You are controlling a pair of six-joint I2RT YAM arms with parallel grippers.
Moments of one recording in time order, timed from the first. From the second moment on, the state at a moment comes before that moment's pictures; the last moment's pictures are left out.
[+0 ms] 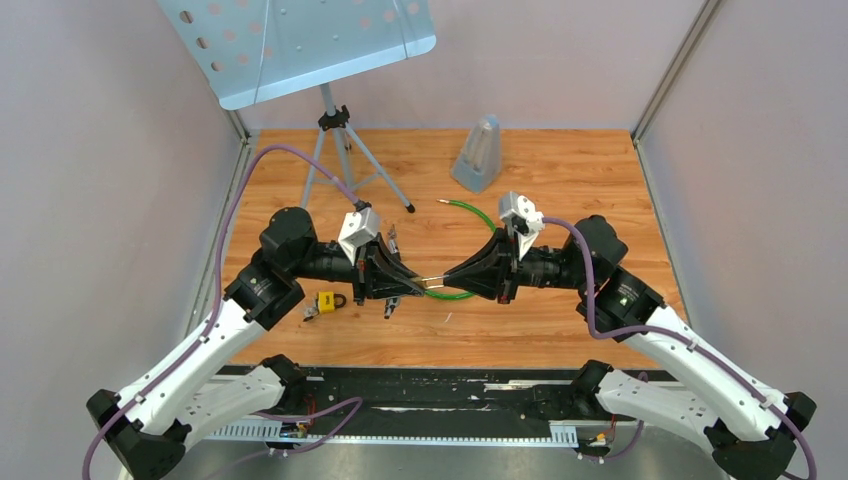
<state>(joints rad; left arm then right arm) -0.69 0.86 0.92 -0.09 0.97 -0.20 0.83 0.85 0.96 -0.09 -0.68 0.23</state>
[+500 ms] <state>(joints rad) -0.68 0.87 0.90 -0.06 1.02 -0.20 0.89 0.85 0.89 0.07 -0.59 0.24</state>
